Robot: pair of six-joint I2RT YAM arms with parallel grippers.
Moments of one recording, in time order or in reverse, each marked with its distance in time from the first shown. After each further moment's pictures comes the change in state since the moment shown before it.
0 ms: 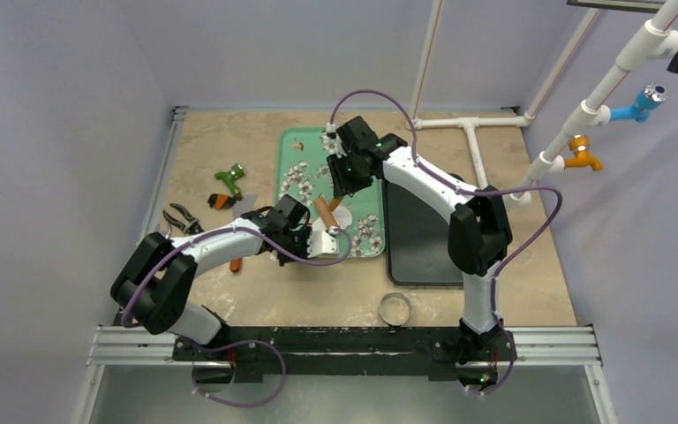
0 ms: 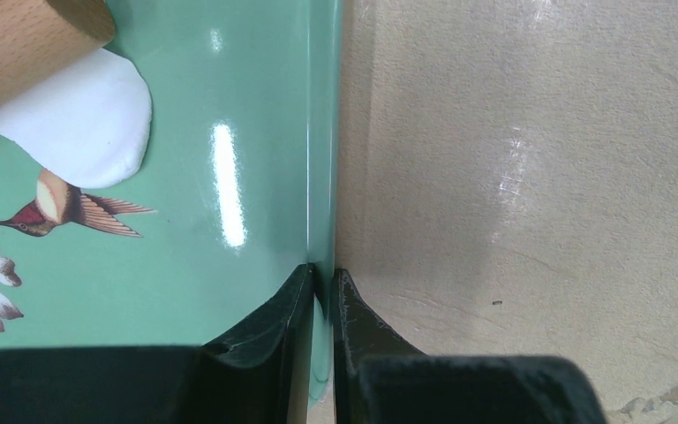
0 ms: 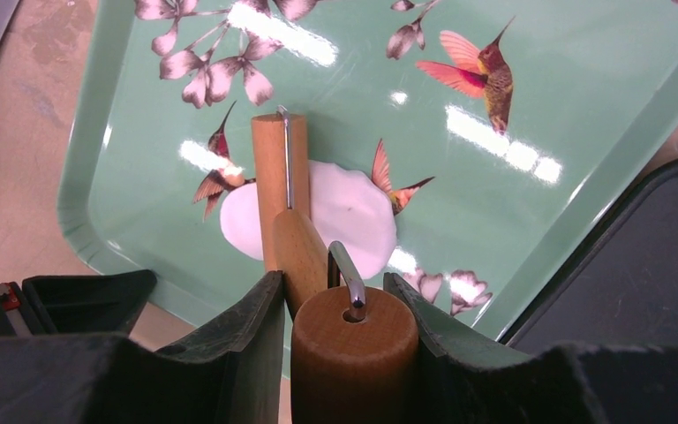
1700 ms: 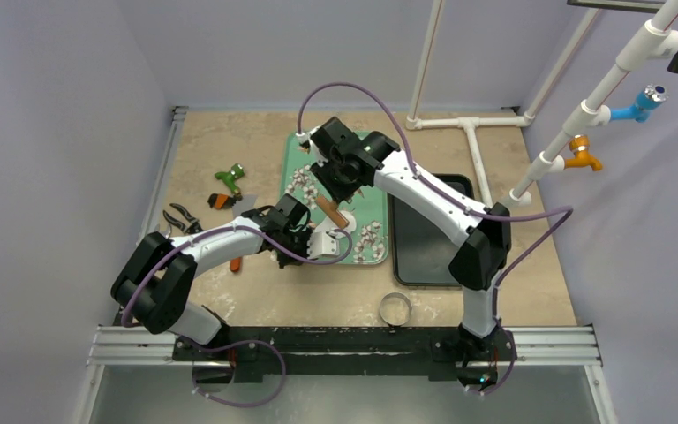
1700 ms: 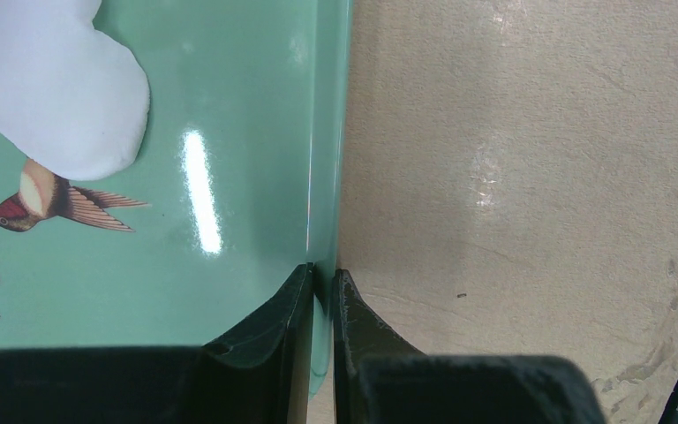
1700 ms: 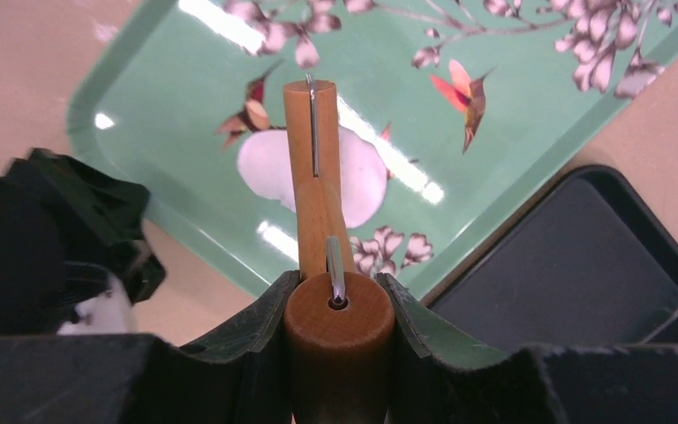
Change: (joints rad) left arm 0.000 0.005 0.017 -0.053 0.050 -0.001; right arm 0.192 -0.082 0.232 -0.271 0.171 -0.163
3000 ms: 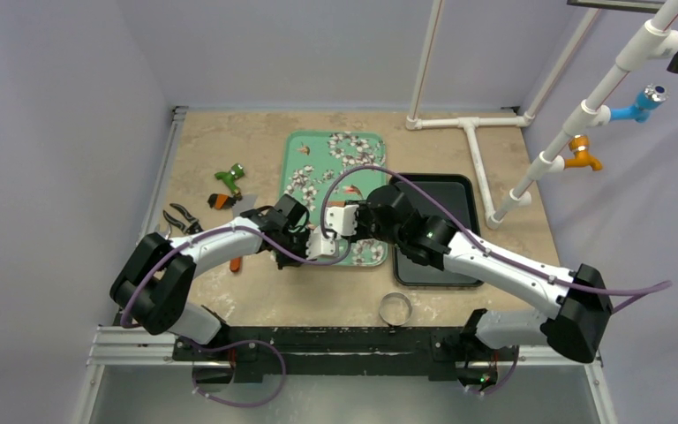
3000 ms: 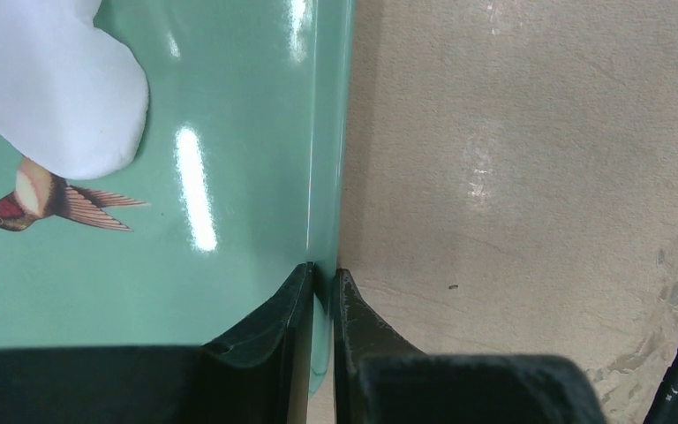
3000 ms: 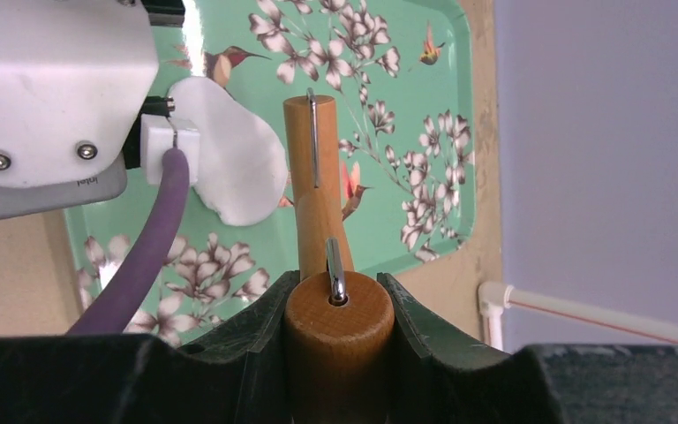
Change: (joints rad) left arm 0.004 -0.006 -0.002 -0.016 0.005 0.000; right arm 0.098 -0.664 -0.985 0.742 -0.009 -0.851
